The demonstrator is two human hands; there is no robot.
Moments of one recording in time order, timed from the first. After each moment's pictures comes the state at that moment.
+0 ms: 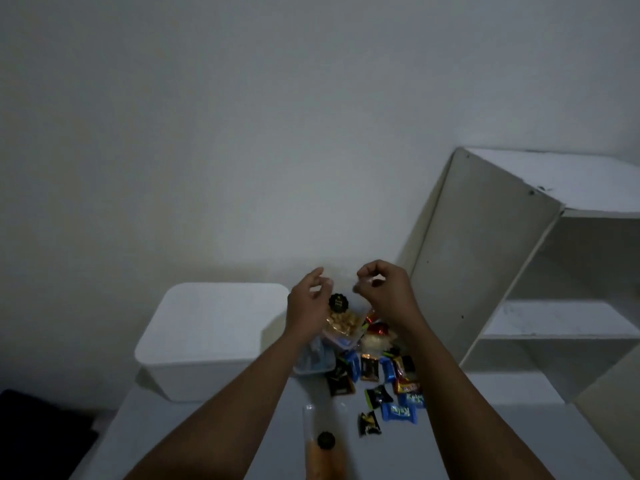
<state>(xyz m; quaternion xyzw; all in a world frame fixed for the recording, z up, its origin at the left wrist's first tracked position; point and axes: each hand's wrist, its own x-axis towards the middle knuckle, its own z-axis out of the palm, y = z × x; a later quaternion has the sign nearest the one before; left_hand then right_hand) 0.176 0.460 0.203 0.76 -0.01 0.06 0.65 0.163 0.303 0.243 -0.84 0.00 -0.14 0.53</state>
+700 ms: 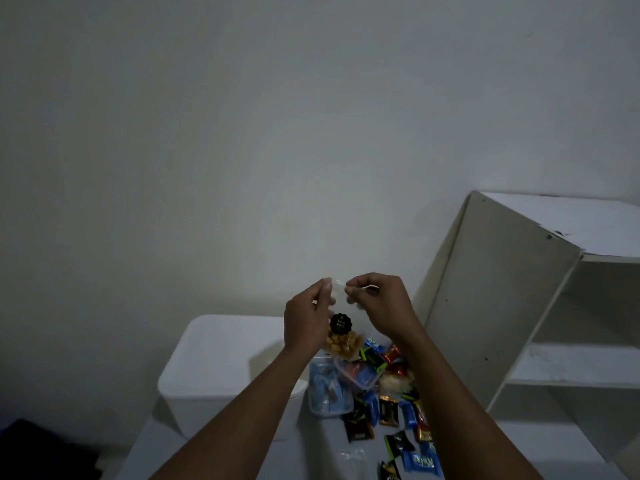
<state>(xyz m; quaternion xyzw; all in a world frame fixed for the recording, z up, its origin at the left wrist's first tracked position) 0.176 0.501 0.253 0.76 -0.03 0.18 0.62 0.173 0.355 0.297 -0.84 -0.06 -0.15 0.52</state>
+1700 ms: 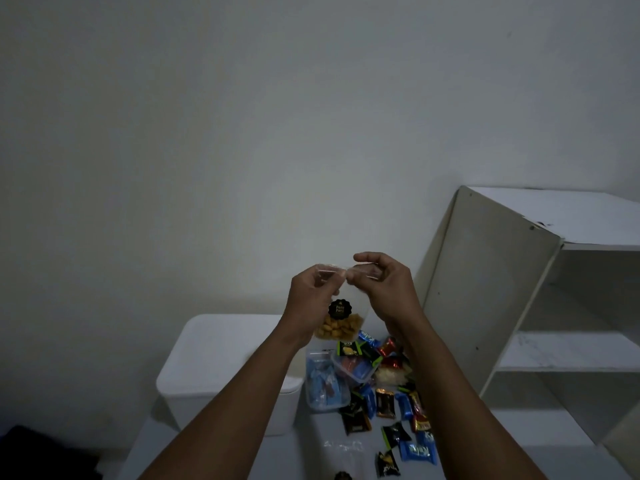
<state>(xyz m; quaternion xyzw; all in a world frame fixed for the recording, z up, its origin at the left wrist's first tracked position) 0.162 0.499 0.298 0.66 -0.10 0.06 0.74 0.149 0.355 0.322 -0.72 -0.06 -0.15 0.67</state>
